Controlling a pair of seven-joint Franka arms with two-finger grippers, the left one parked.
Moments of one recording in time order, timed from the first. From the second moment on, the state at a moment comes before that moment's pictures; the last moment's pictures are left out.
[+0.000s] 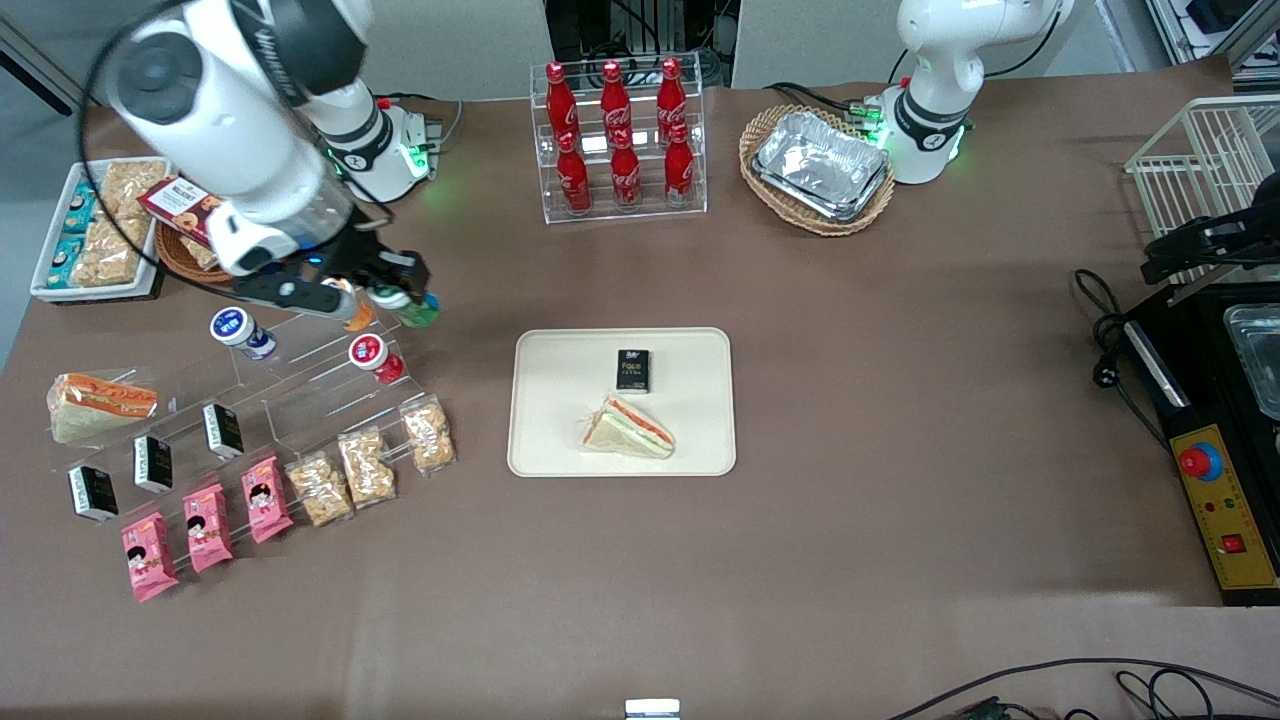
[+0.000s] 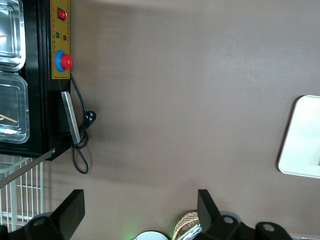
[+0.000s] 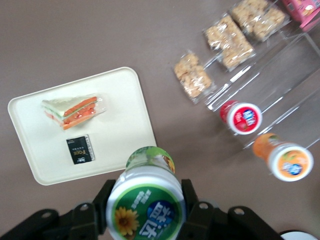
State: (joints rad) arm 0.77 -0.12 -0.35 -1.94 0.06 1.84 0.70
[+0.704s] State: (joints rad) arm 0.98 0.18 -0.35 -1.94 0.10 2.09 0.90
